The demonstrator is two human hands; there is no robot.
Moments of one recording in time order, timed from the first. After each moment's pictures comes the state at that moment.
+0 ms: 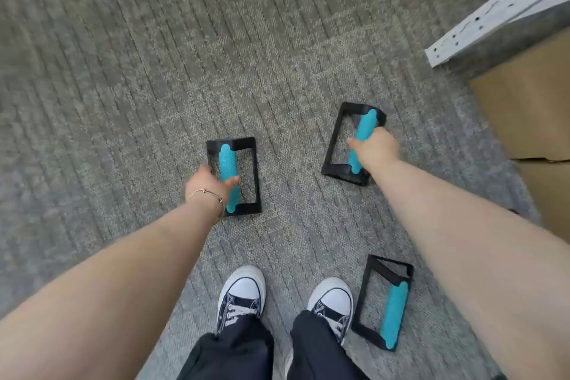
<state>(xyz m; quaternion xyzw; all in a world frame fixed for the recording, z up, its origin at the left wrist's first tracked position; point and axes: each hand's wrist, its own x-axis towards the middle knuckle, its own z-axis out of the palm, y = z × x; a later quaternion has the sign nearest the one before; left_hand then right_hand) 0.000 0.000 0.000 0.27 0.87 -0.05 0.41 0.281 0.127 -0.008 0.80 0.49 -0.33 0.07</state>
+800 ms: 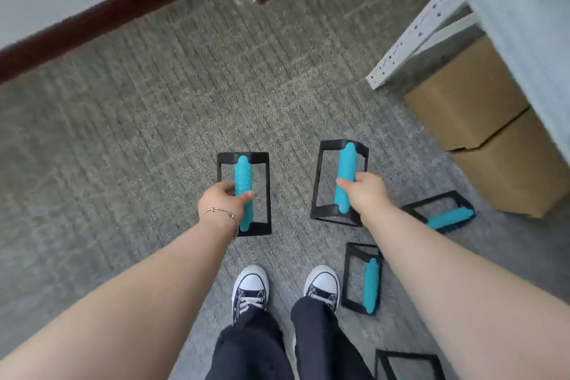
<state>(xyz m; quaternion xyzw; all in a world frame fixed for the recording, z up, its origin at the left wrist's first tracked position) 0.057 0.012 0.171 0.27 0.84 0.08 0.45 0.311 0.048 0.161 0.81 0.32 -0.48 -0.08</state>
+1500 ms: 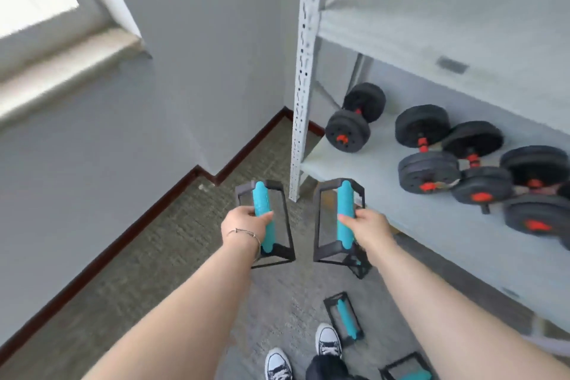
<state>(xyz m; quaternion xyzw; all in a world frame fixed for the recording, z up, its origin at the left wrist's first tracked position) 0.154 0.058 0.690 0.49 0.74 0.13 0.45 0.369 -0.031 0.669 0.82 0.21 -0.41 -0.33</state>
